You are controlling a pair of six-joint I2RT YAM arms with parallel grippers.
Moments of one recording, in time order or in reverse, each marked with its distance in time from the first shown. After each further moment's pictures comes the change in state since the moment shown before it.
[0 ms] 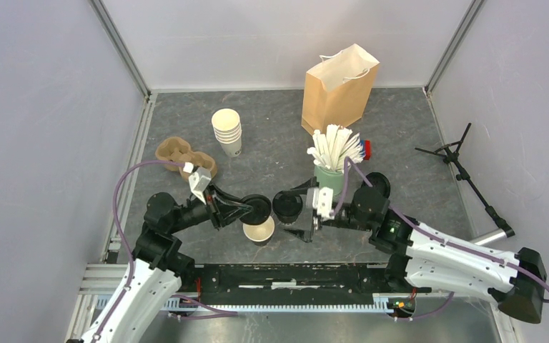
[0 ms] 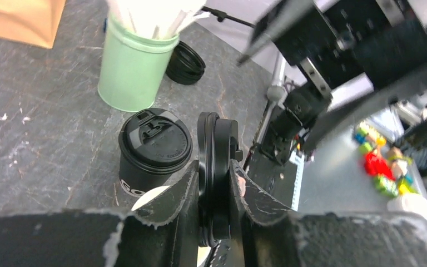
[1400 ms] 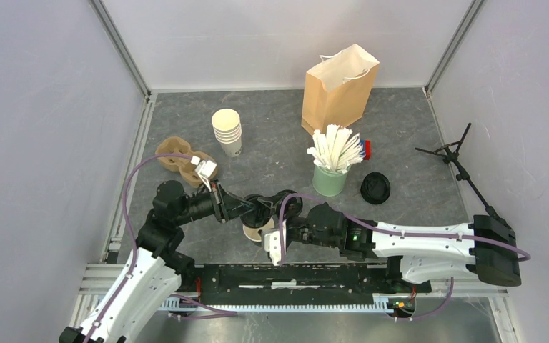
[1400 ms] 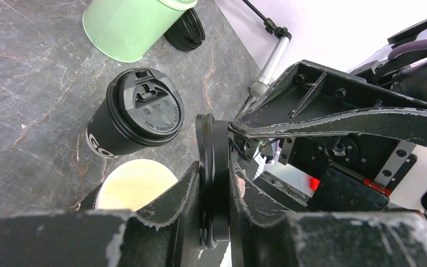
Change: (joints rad) left arm 0.000 0.144 0.058 -0.121 -0.066 -0.270; right arm 0.282 0.295 0.027 0.126 0.361 -0.607
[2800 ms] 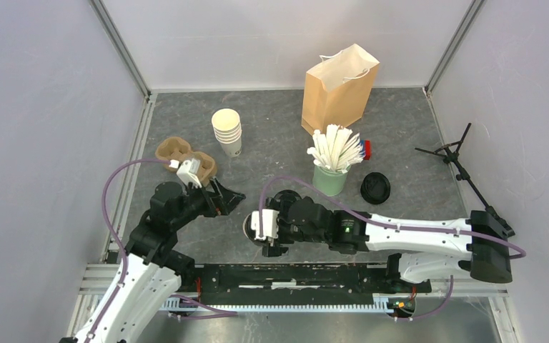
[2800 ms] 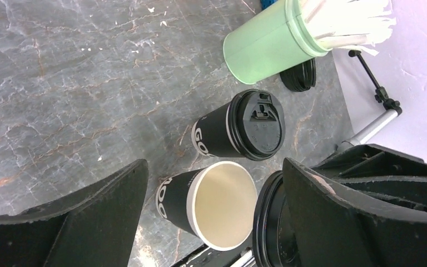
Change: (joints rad) left arm 0.000 -0.026 0.115 -0.338 -0.456 0.042; right arm -0.002 0.058 0.169 -0.384 0.006 0.414
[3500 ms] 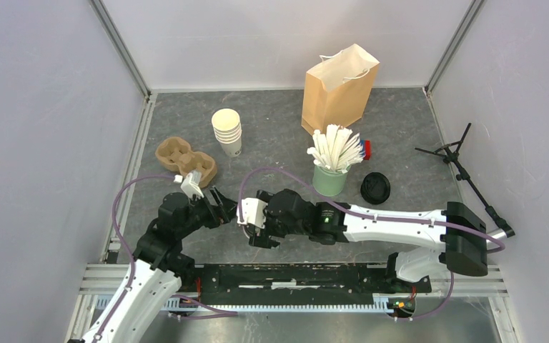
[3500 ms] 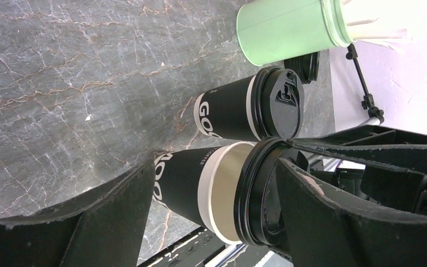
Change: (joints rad) left arm 0.000 -0.118 -0.193 0.014 0.005 -0.184; right arm -0.035 0.184 0.166 -0.147 0.047 0.107
